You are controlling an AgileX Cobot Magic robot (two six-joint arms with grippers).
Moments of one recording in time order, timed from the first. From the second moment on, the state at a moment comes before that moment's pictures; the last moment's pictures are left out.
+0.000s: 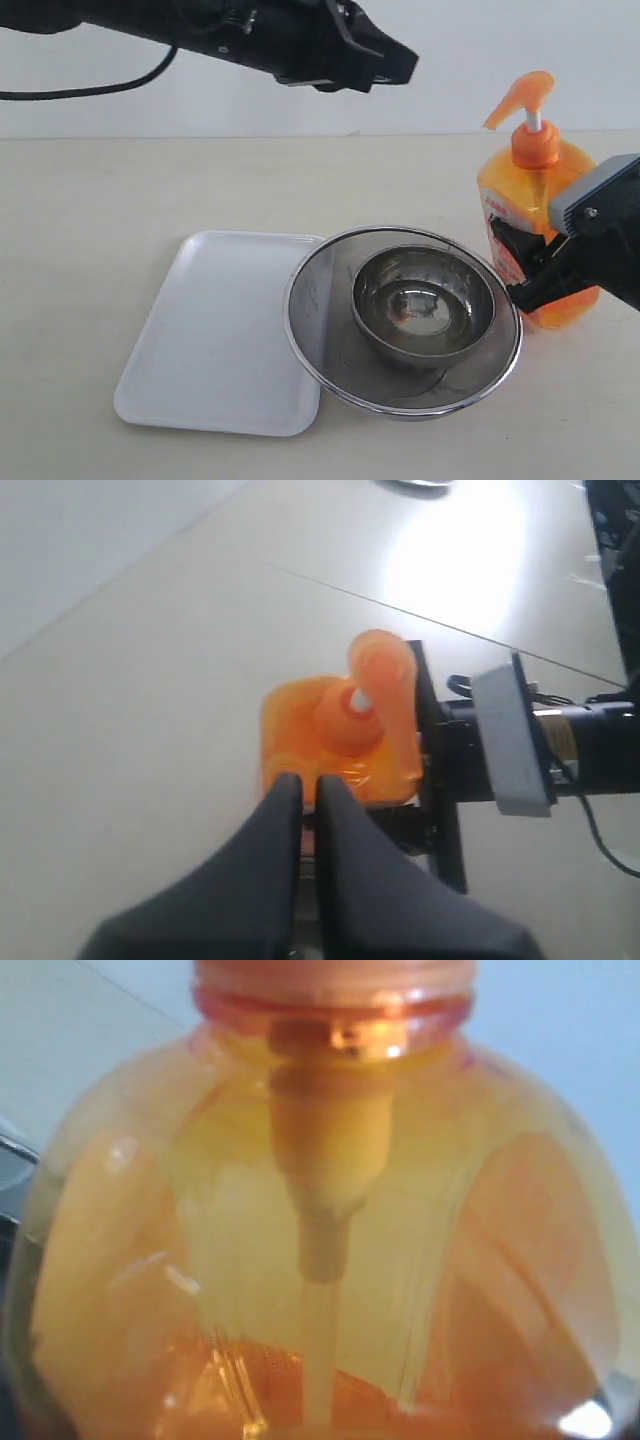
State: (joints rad) left arm -0.54 1.70 -1.38 -1.22 0.68 1.31; right arm 0.10 1.63 -0.34 -0.34 -0.99 -0.28
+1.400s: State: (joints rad) left arm -0.53 0.49 -0.47 -1.73 0.22 1.61; right arm 0.10 1.62 -0.35 -0.15 -0.93 0.12
